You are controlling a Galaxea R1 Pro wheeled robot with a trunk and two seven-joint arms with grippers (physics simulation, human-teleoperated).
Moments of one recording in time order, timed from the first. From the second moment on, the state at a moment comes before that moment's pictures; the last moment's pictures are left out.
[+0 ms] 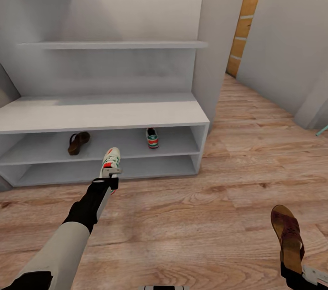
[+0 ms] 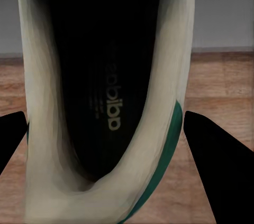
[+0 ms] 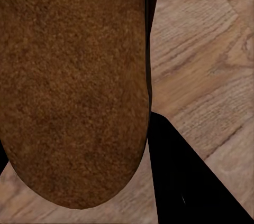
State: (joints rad) left arm -0.77 -0.04 0.07 -0.75 -0.09 0.49 0.17; right arm -0.19 -0.23 -0.42 -0.65 -0.09 -0.09 -0.02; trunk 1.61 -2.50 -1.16
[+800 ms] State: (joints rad) left arm -0.77 -0.04 0.07 -0.74 -0.09 0.41 0.17; right arm -0.19 -0.23 -0.42 -0.65 -0.09 -0.09 -0.02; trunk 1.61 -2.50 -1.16
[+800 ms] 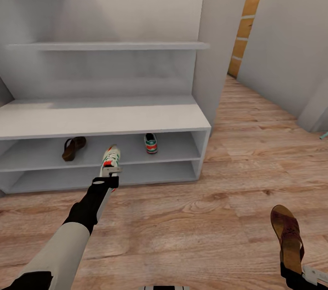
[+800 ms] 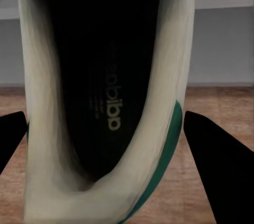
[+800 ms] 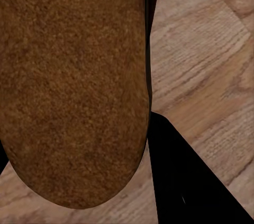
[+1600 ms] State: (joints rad) left arm -0.77 -0.04 0.07 -0.74 -0.09 0.41 0.17; right arm -0.19 -0.23 -0.42 -0.65 -0.09 -0.09 -0.02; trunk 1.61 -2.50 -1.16
